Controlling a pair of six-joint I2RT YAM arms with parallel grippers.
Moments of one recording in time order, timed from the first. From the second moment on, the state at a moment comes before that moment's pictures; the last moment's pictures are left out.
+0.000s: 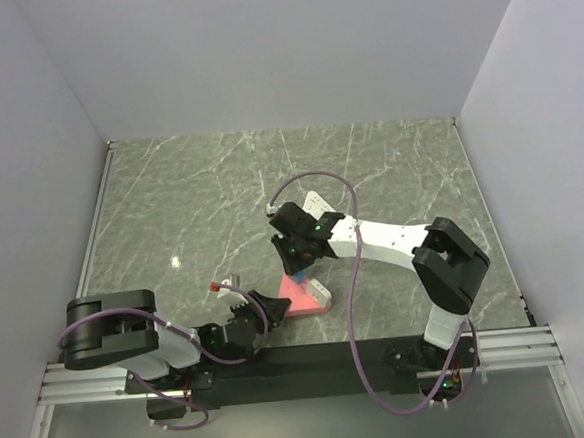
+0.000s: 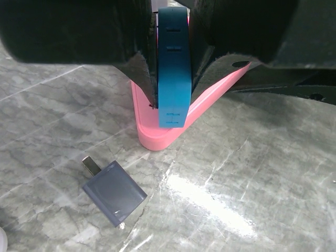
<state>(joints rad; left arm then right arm) -1.39 1.45 0.06 0.97 -0.77 -1.28 0.92 1.75 1.17 -0.51 -0.02 0.44</state>
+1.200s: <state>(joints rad) -1.45 0.73 0.09 -0.08 -0.95 -1.42 1.03 2.02 1.52 -0.53 0.03 0.45</state>
